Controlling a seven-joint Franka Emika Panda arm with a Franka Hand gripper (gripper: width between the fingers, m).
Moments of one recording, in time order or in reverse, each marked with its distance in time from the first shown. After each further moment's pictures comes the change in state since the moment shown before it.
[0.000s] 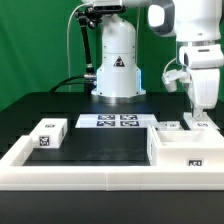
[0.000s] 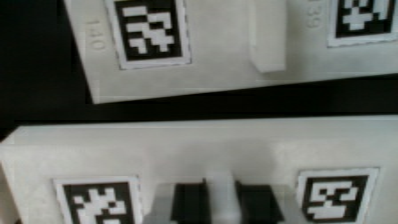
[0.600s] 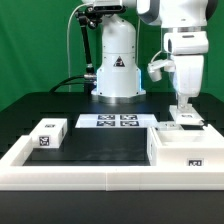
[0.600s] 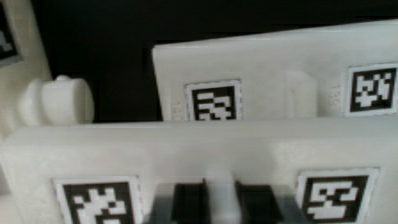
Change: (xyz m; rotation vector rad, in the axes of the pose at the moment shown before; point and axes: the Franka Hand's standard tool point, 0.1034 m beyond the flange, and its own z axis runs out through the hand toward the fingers) arm -0.037 0.020 -0.020 -0.019 -0.016 0.017
